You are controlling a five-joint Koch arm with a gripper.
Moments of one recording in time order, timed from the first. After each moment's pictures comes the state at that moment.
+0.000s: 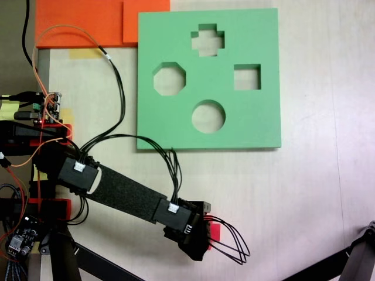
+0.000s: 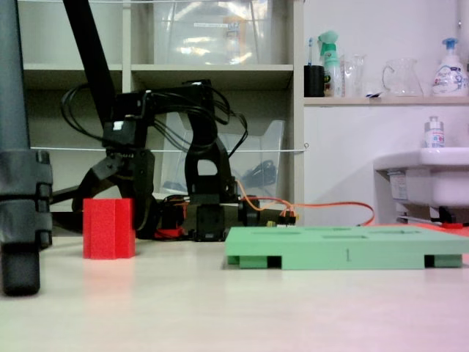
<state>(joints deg) 23.4 69.3 82.7 69.8 68.5</state>
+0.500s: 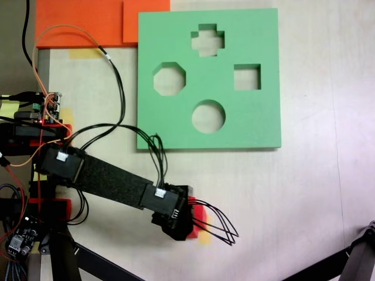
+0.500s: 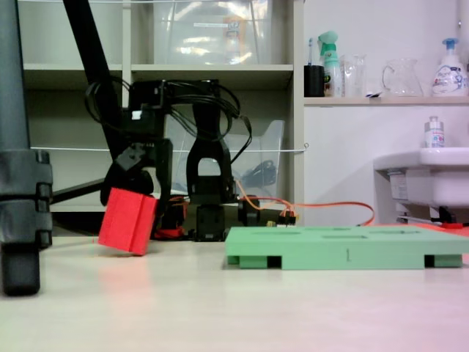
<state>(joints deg) 18.5 82.8 88.0 83.6 70.4</state>
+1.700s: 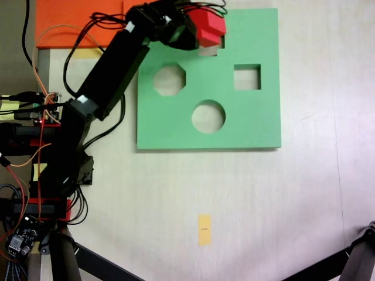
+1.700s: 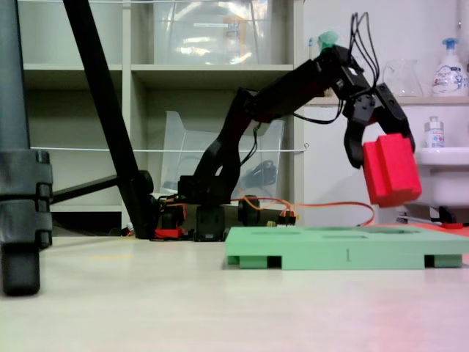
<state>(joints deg) -51.3 55.6 31.5 83.7 131.1</state>
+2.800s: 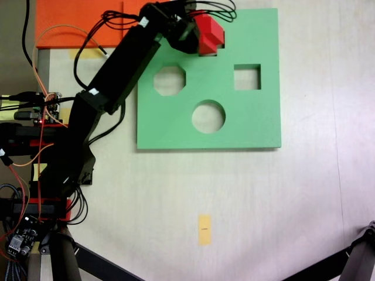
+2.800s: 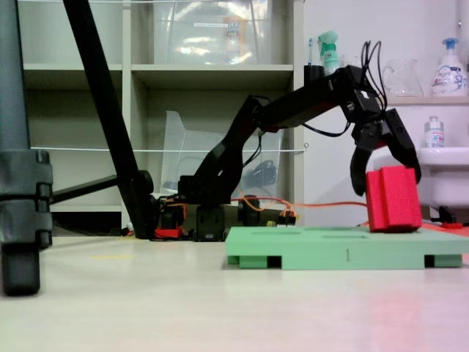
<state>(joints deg) -50.4 50.1 29.6 83.6 136.5</state>
